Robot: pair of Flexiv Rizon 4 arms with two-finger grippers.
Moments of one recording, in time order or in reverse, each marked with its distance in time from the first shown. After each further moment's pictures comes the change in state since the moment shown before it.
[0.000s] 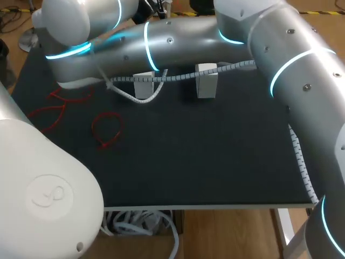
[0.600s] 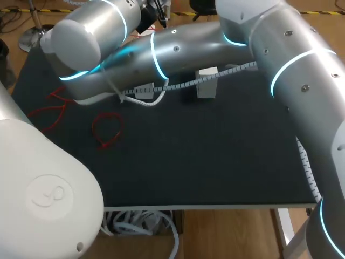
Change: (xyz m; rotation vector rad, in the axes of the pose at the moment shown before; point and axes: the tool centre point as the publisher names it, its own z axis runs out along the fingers) left arm 0.000 0.000 0.000 0.000 0.000 0.000; right arm -0.002 0.004 -0.003 -0.124 -0.068 0.057
